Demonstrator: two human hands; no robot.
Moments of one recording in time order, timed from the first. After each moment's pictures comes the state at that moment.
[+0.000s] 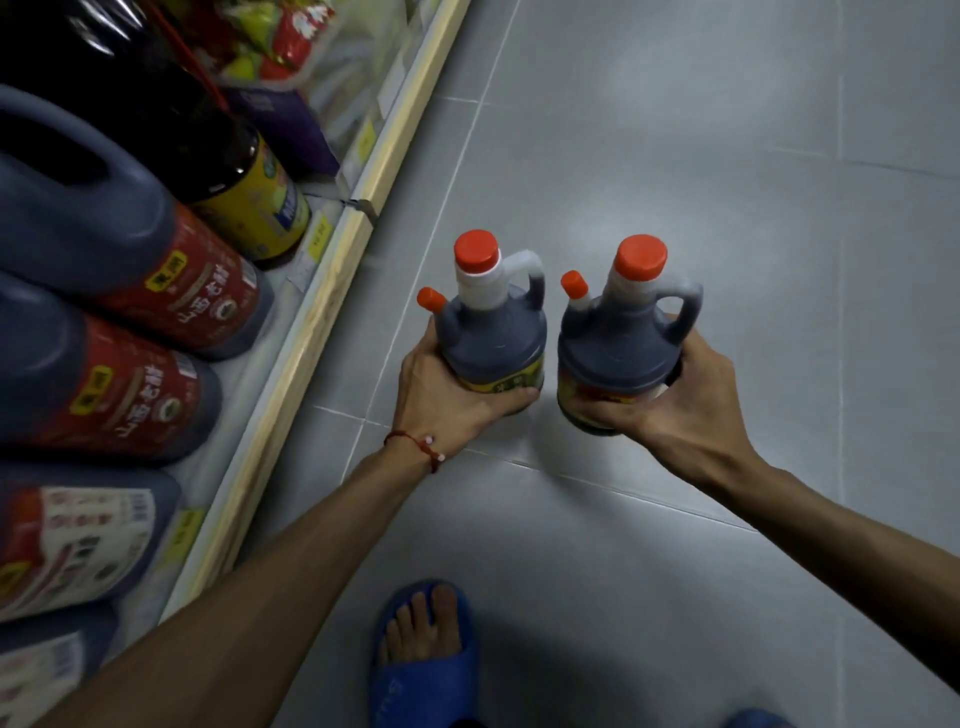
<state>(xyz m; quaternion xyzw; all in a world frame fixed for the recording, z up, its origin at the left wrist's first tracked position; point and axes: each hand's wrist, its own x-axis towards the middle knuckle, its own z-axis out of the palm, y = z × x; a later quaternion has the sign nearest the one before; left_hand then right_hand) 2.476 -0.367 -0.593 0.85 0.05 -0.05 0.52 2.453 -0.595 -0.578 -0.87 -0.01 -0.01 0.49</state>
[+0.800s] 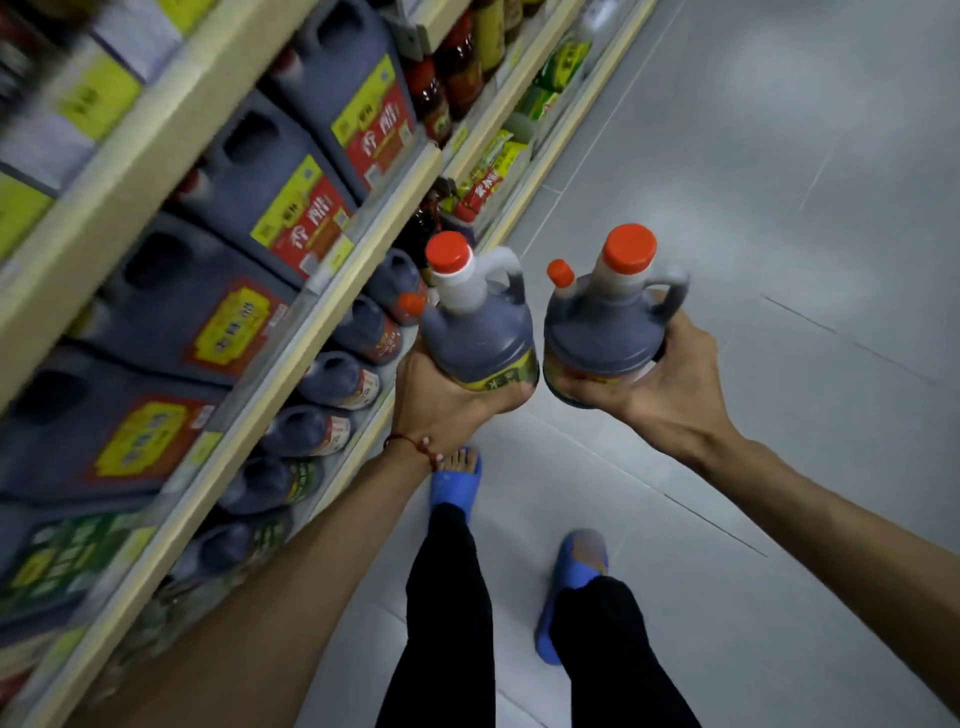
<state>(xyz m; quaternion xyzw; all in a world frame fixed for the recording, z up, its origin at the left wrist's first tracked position) 2.355 -0.358 -0.079 0.78 0.23 0.03 0.58 2.420 -0.578 -0.057 -0.84 -0.08 0.10 0.53</state>
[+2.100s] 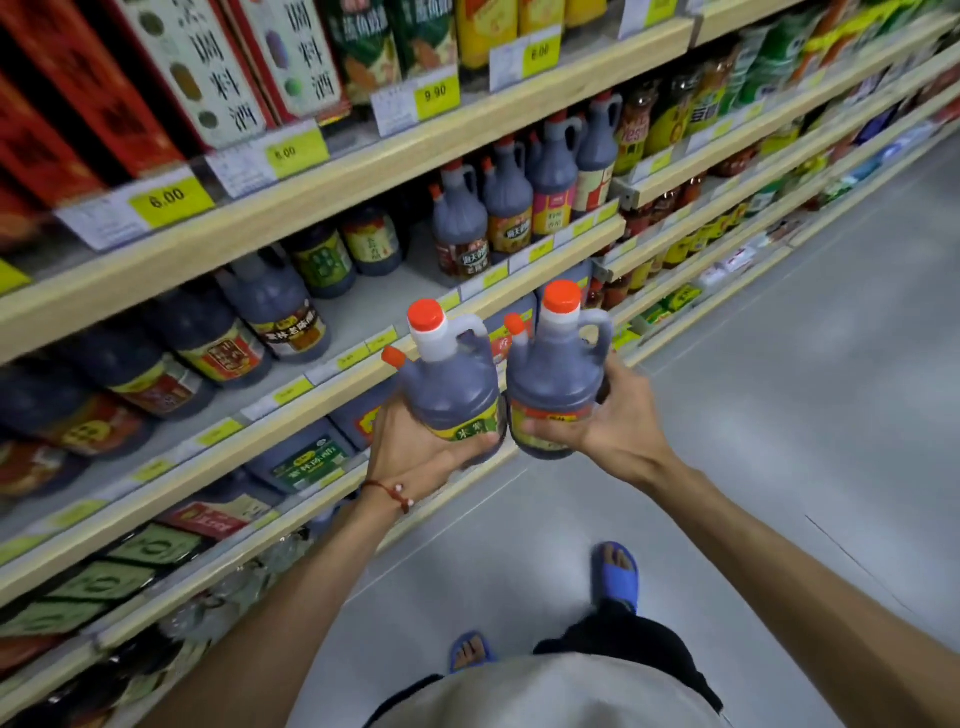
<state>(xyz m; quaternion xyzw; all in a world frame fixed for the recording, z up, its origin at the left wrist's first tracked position) 2.164 -0.261 0.170 0.79 0.31 0.21 0.48 2.324 -0.446 0.194 -0.77 -0.30 0.15 0.54</state>
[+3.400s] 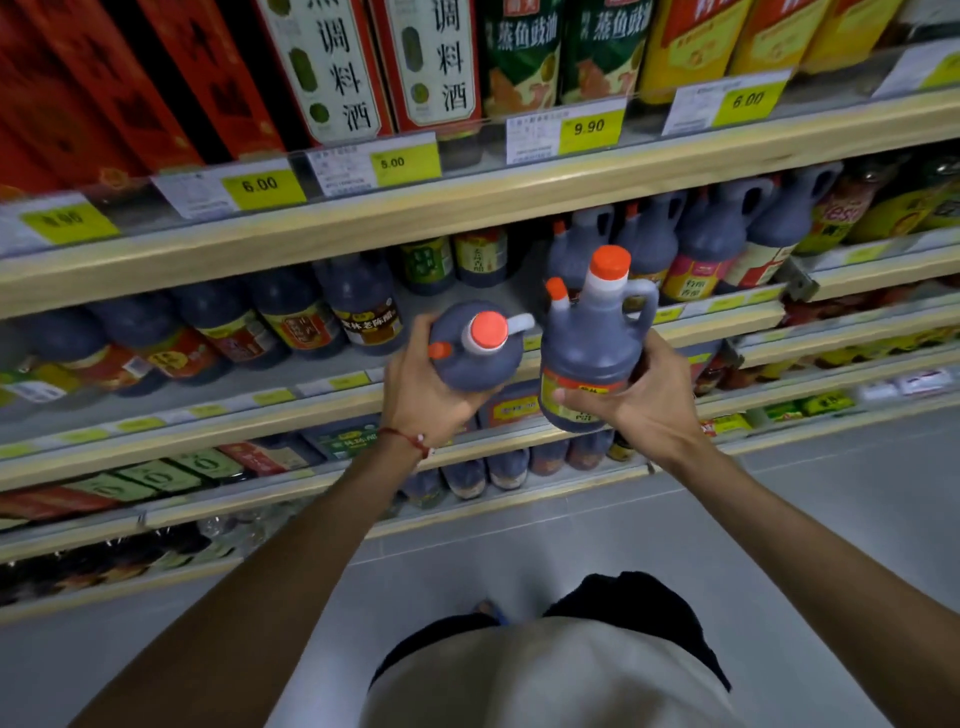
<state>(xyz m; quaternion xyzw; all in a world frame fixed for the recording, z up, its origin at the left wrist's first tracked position) 2.230 -0.183 0.172 0.73 0.49 0.31 0.36 2.441 -0.317 0.193 -0.71 -0.42 0.23 0.51</state>
